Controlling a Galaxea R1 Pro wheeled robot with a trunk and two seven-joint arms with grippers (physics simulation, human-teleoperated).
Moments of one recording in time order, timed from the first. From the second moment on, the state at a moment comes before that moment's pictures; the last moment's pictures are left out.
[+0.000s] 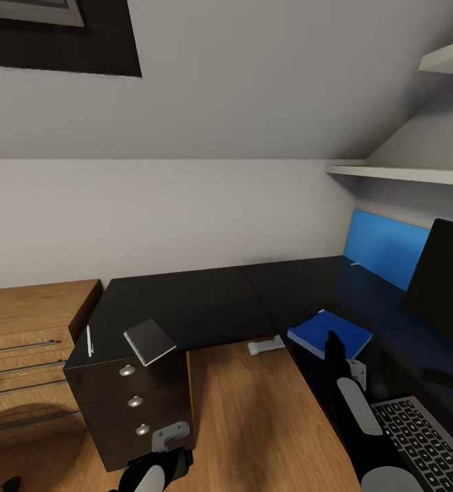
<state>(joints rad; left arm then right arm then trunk) -0.18 0.03 -0.48 -1.18 0.89 0.51 0.70 -0.47 0.04 -0.16 -0.97 -1.38 -0.20 -0.17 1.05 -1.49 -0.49</state>
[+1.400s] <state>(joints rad) -0.18 0.03 -0.48 -1.15 0.89 0.51 0.70 -0.47 0.04 -0.15 -0.97 -1.38 -0.20 -0.17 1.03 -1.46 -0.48</state>
